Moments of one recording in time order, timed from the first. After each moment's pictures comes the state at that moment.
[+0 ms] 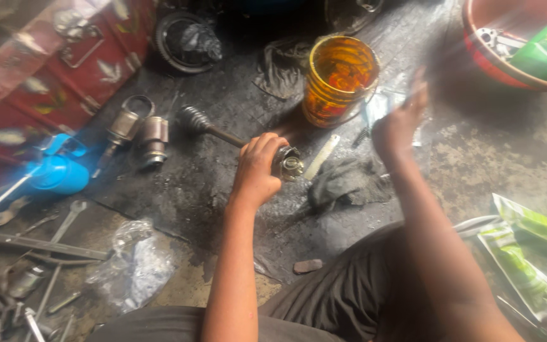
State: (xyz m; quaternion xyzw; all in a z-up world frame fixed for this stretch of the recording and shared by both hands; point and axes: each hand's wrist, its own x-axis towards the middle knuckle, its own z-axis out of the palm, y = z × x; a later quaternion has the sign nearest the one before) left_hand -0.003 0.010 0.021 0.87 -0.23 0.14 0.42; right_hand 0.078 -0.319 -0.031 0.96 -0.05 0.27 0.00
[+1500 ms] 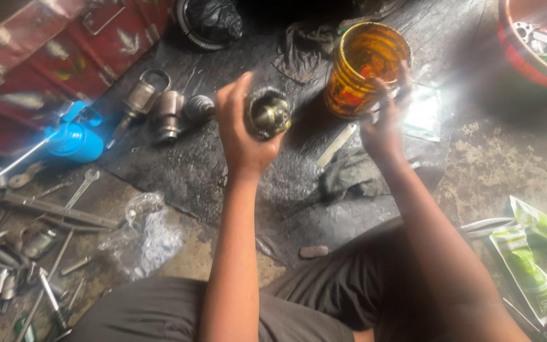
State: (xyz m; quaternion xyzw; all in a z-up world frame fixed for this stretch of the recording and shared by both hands) left_hand -0.003 0.027 0.047 0.77 -0.12 0.40 0.49; right_hand 0.053 -0.250 -0.011 0.91 0.07 0.26 -0.30
